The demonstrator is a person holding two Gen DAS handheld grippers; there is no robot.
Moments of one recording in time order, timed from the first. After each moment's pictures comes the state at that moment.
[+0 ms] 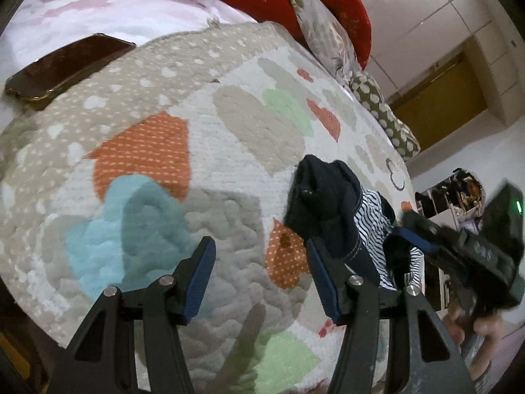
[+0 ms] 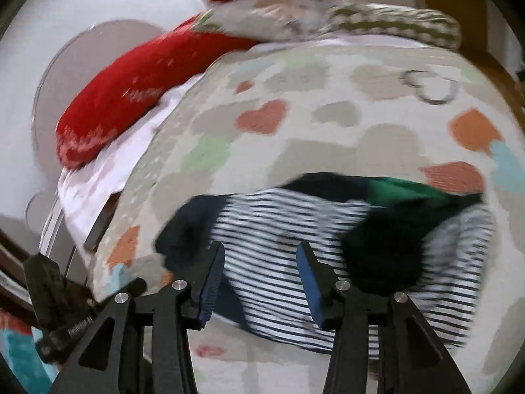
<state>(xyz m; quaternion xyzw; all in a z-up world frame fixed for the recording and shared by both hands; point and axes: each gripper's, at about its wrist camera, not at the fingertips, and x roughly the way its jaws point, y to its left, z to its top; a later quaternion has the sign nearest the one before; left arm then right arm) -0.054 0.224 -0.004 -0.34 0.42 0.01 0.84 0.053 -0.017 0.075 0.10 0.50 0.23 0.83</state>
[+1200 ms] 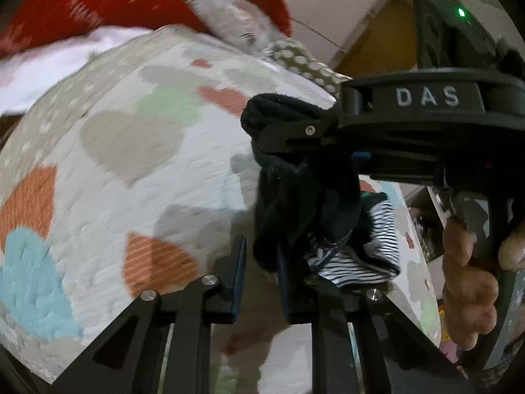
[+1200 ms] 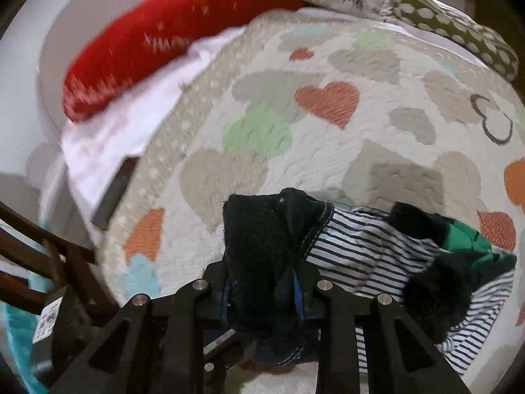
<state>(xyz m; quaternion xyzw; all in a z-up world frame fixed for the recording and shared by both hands) -0.010 0.108 0.032 -0.21 0.42 -0.10 0.88 0.079 0.039 0.090 0.04 0.55 0.27 0.79</state>
